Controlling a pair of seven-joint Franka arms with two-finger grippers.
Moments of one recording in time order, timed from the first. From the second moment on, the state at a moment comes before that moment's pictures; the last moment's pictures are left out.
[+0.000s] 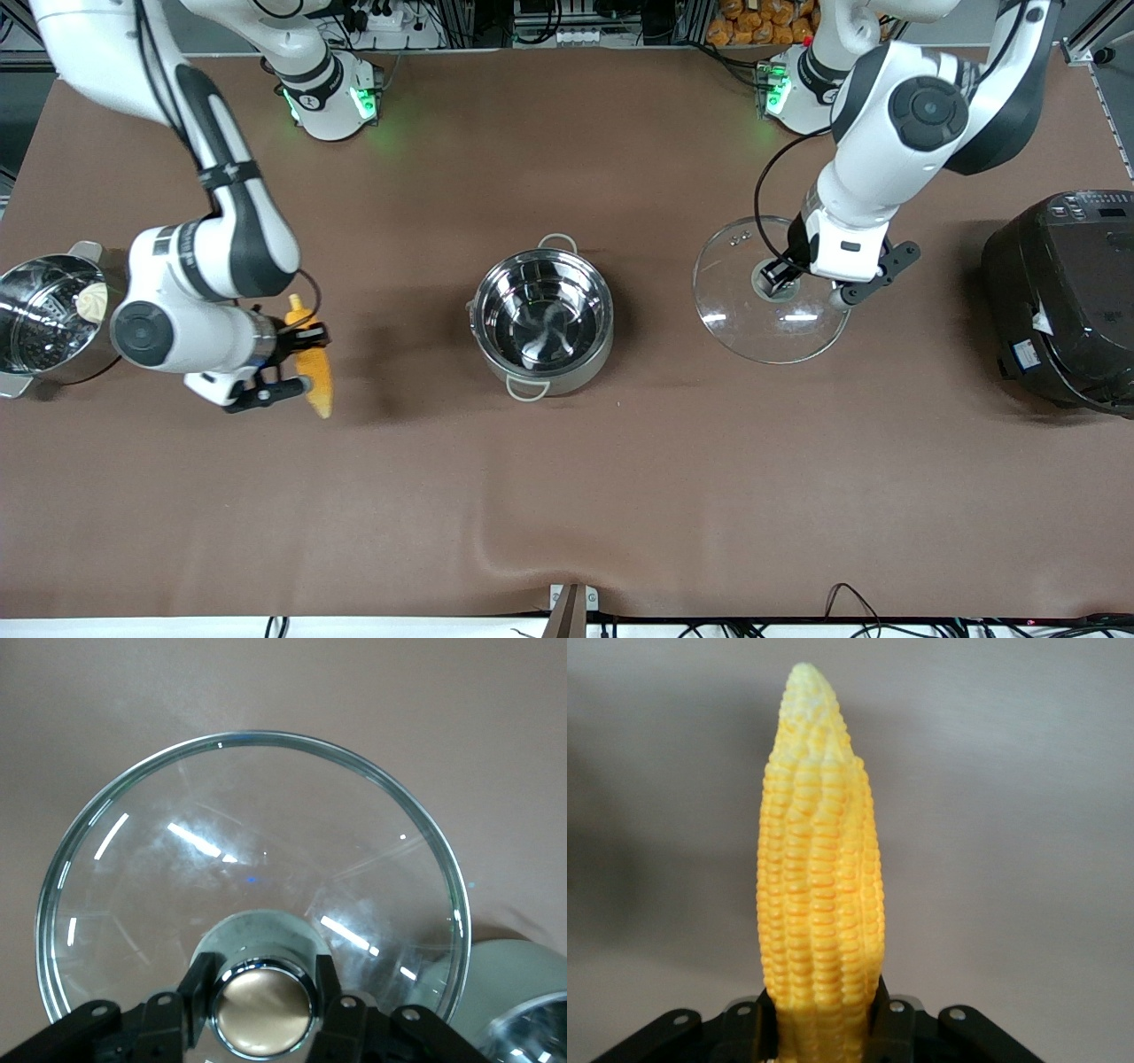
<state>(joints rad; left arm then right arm) -0.49 0.03 0.10 -2.05 -0.04 2.13 -0.96 0.13 0.45 0.06 -1.69 0.06 1.88 -0.14</state>
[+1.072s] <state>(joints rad) -0.38 0.13 0.10 -2.46 -0.04 2.67 -0.87 0.54 0.49 0.07 -1.62 0.10 2.00 0.01</state>
